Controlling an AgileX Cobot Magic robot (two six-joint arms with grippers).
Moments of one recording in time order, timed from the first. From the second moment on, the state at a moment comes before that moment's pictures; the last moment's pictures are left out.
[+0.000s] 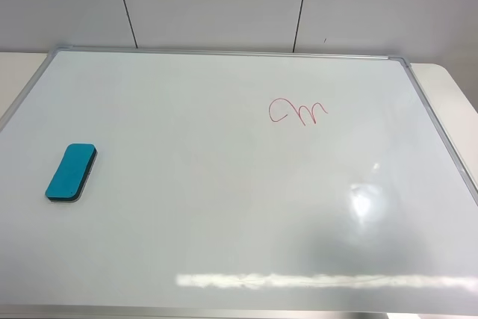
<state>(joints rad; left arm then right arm) -0.08 -0.01 -0.51 0.01 1.05 -0.02 -0.01 0.00 -0.50 -0.01 1.06 -0.03</state>
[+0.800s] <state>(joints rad) -0.08 0.59 -0.74 0.02 0.91 -0.03 -0.01 0.00 -0.50 -0.01 1.06 -0.03</state>
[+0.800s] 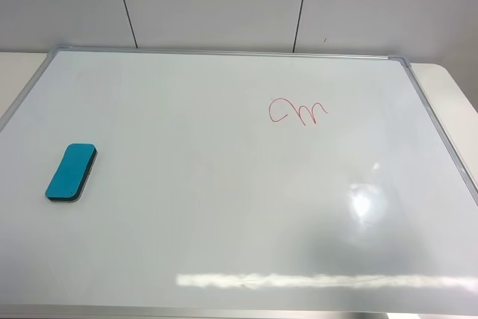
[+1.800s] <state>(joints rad) -0.08 1.62 -0.78 -0.06 0.60 -0.19 -0.01 0.00 -0.50 -0.01 1.06 -0.03</state>
